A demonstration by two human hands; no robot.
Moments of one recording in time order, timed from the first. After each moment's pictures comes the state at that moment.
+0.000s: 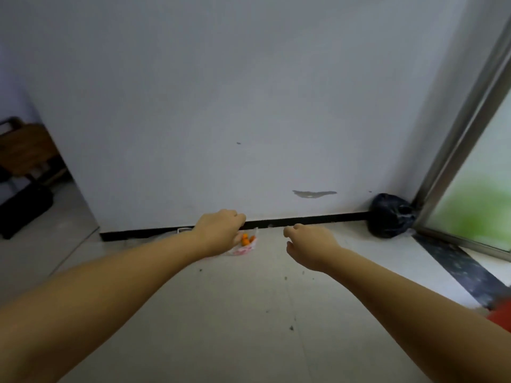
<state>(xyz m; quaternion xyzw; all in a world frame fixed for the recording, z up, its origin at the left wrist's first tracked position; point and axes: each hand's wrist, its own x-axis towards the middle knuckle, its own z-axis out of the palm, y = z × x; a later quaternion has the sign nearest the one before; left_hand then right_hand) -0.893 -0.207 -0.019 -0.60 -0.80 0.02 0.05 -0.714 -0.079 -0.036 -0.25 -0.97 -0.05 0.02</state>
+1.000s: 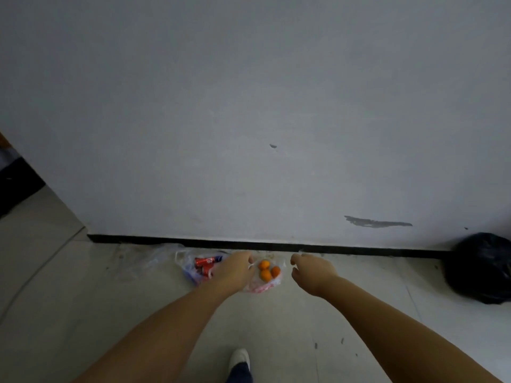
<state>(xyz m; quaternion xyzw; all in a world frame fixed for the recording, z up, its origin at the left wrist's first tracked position) -1.269 0.172 -0.222 -0.32 -0.89 -0.17 -0.28 -1.137 0.316 -0.206 -0.26 -0.94 0.11 -0.16</state>
